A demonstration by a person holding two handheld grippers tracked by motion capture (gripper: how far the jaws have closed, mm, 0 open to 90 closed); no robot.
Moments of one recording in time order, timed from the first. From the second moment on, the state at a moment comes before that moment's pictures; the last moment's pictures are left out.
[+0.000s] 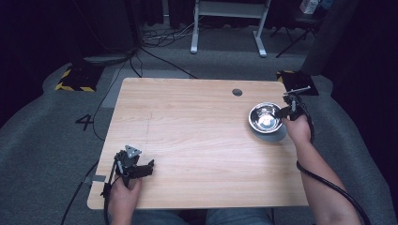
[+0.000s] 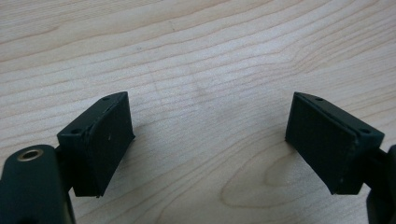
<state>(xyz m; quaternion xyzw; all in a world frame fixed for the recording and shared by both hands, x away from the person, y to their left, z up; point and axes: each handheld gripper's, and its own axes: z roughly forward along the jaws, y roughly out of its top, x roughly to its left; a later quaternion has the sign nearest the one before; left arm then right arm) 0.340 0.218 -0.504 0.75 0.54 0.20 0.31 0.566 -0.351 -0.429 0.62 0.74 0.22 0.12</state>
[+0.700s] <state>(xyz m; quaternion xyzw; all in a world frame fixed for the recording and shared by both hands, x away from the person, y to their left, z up) 0.340 0.218 -0.504 0.75 0.54 0.20 0.31 0.564 -0.363 -0.425 0.62 0.74 0.21 0.15</state>
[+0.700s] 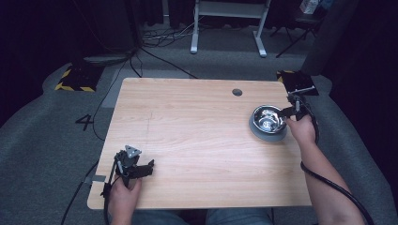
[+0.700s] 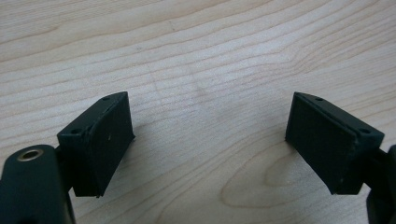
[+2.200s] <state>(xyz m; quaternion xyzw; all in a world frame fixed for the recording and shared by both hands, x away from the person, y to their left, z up) 0.340 0.218 -0.504 0.75 0.54 0.20 0.31 0.482 -0.270 -0.314 0.43 0.81 0.37 0.16</state>
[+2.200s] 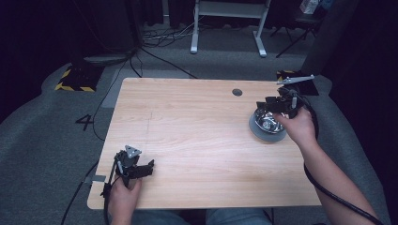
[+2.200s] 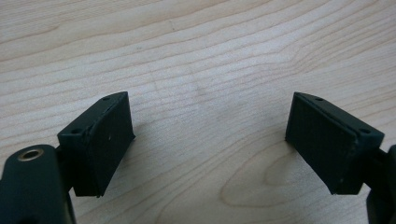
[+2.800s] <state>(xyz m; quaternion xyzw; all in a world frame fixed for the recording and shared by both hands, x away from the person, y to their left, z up) 0.340 0.218 -0.504 0.75 0.54 0.20 0.31 0.431 -0.251 -0.333 0.36 0.85 0.37 0.12</state>
